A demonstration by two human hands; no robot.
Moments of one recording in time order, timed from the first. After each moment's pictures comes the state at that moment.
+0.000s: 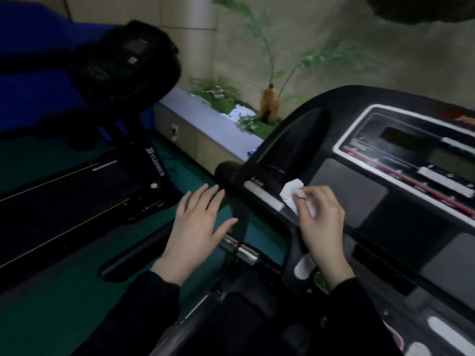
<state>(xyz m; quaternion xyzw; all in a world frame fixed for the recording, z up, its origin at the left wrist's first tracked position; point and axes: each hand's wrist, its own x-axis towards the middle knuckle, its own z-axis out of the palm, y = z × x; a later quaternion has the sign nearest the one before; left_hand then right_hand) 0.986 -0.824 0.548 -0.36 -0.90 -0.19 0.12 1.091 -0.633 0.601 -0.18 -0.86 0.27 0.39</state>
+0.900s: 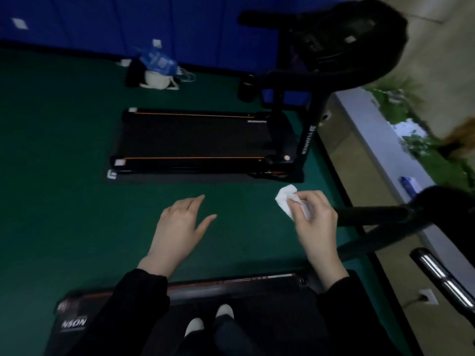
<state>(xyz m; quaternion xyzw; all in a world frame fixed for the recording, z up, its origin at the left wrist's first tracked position) 1.078 -1.250 0.464 0.05 -0.97 -0.22 0.04 1.027 -1.014 0.519 0.06 -0.90 0.42 0.13</state>
